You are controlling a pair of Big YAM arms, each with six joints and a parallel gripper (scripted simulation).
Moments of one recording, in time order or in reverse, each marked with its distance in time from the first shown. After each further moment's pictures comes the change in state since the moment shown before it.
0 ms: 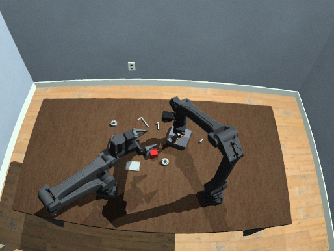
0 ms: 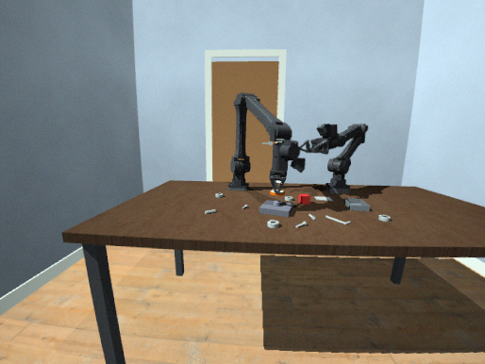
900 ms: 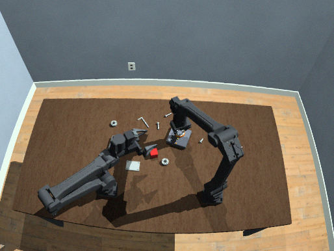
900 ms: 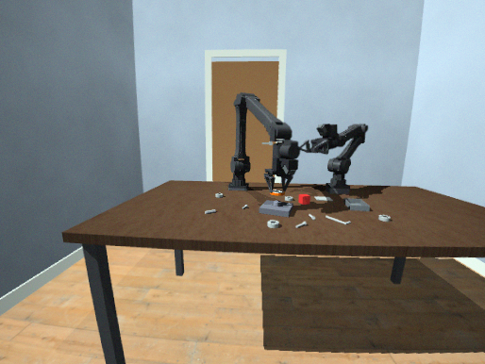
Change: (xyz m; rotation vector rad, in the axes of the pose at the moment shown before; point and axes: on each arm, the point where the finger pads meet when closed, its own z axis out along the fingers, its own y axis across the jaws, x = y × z) left arm 0.000 0.000 0.000 0.000 0.000 0.000; right arm 0.000 0.000 0.000 -0.001 0.001 0.976
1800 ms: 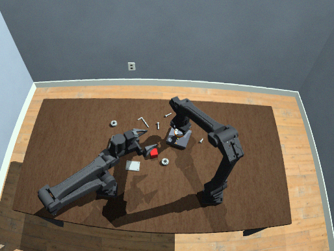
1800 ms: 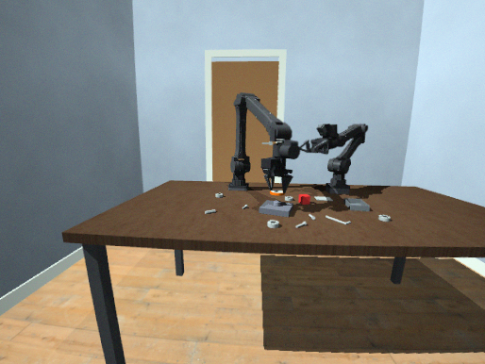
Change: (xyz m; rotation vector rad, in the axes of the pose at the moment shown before) left arm 0.000 0.000 0.000 0.000 0.000 0.000; right arm 0.001 0.000 0.000 0.001 0.002 1.028
